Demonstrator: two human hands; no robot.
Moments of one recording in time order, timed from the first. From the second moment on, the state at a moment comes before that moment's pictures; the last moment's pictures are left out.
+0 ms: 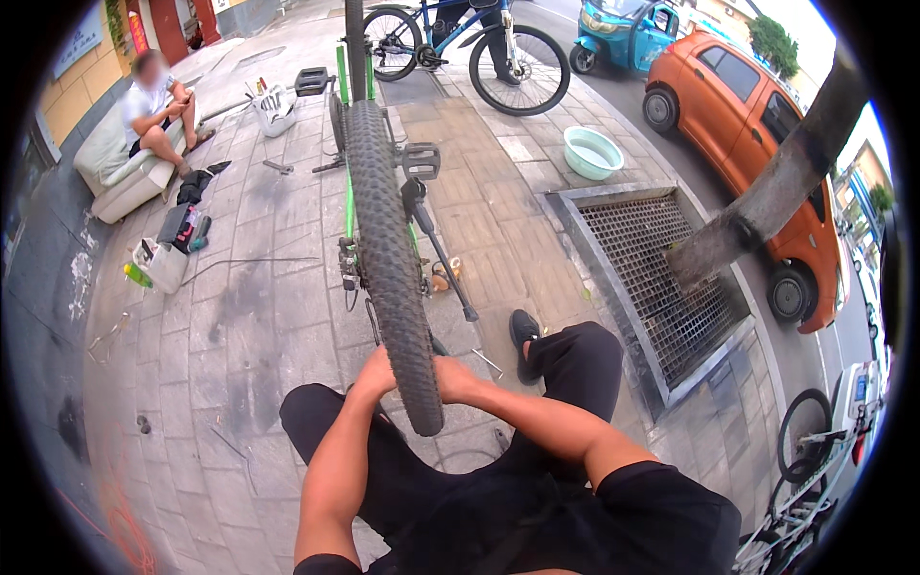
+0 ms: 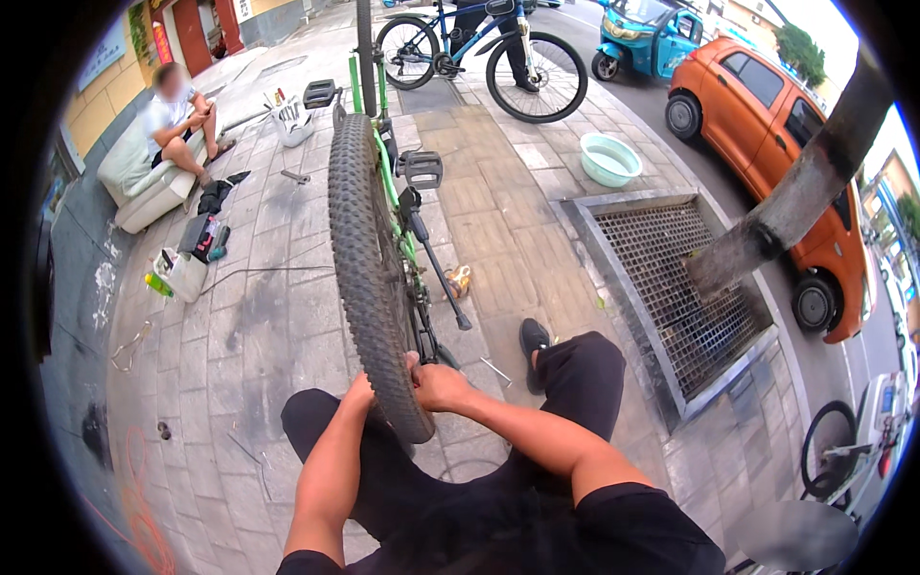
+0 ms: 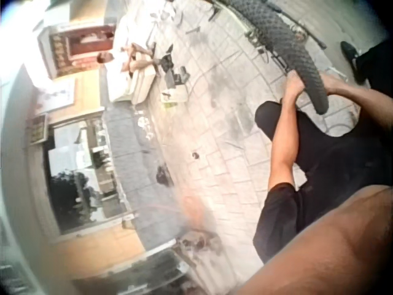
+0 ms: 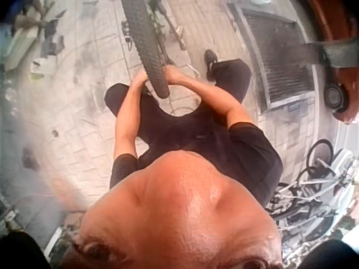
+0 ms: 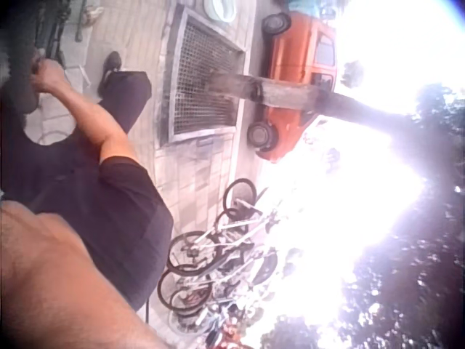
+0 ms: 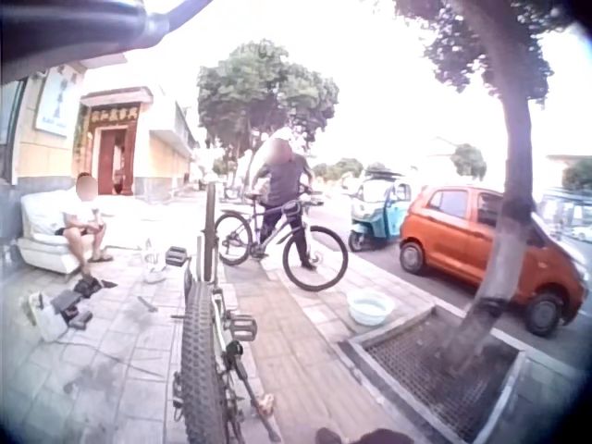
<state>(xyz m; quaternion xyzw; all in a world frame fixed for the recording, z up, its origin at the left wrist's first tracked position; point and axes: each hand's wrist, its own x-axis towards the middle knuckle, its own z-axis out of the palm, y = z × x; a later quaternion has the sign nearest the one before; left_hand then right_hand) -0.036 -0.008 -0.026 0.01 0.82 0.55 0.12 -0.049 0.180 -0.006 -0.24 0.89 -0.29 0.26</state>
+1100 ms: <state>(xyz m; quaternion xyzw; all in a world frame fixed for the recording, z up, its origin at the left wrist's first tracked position) -0.032 -0.007 -0.032 -0.11 0.79 0.58 0.18 -0.028 0.176 0.018 -0.16 0.88 -0.38 0.25</state>
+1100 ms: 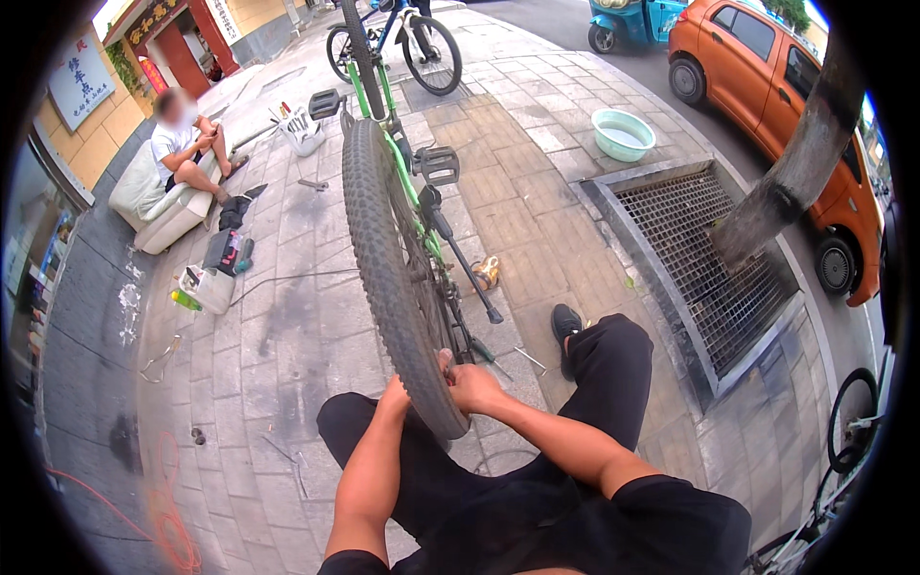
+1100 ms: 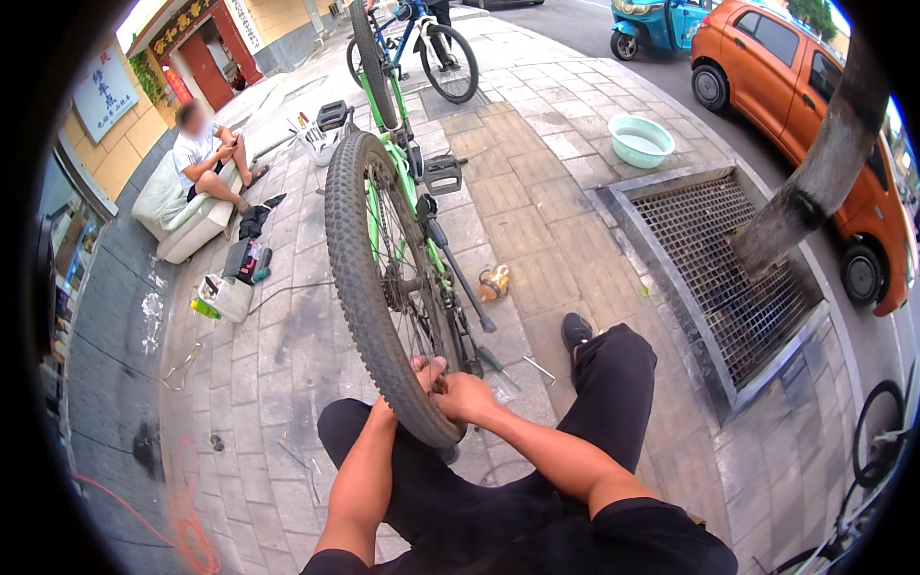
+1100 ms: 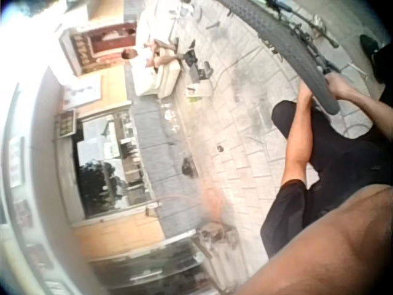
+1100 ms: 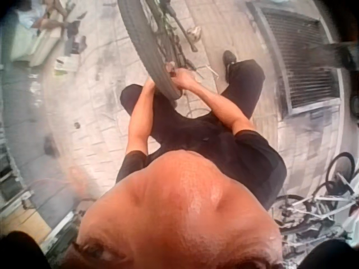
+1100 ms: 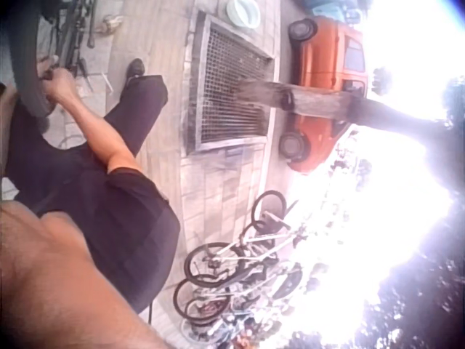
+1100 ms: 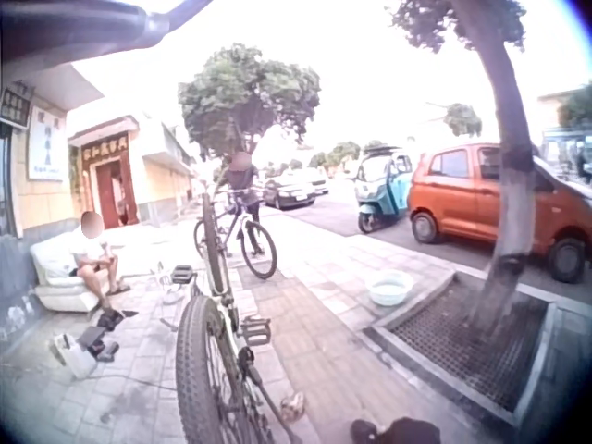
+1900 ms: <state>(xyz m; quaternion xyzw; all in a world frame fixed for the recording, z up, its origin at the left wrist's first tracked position) -0.042 -0.008 -0.035 0.00 0.90 0.43 0.07 -0.033 0.181 -0.048 -0.24 0.75 -0.59 0.20</state>
